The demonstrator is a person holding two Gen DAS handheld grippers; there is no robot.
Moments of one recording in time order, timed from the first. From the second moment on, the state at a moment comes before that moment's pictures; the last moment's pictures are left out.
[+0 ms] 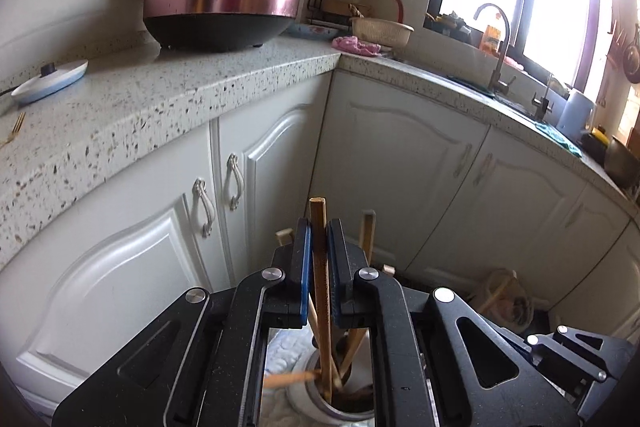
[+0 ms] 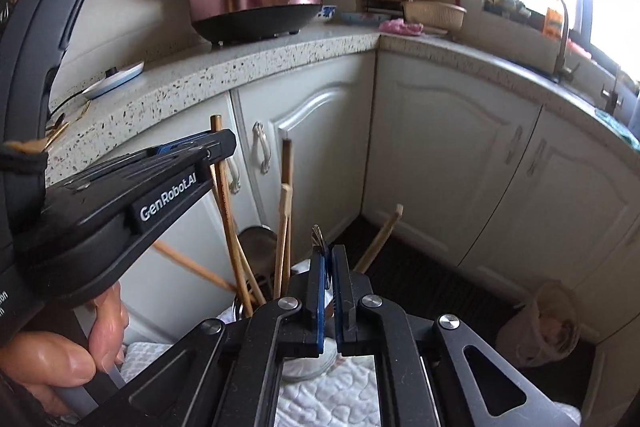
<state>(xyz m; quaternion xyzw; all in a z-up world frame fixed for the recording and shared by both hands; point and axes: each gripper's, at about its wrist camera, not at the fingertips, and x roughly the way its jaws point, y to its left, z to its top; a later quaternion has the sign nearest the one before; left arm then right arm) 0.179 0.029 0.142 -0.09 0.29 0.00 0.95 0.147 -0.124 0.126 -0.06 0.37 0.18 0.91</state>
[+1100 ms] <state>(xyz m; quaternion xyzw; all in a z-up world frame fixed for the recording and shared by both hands) 0.081 0.033 0.120 -0.08 0.35 0.01 0.93 0.066 -0.158 0.108 -0.01 0.40 0.12 0.91</state>
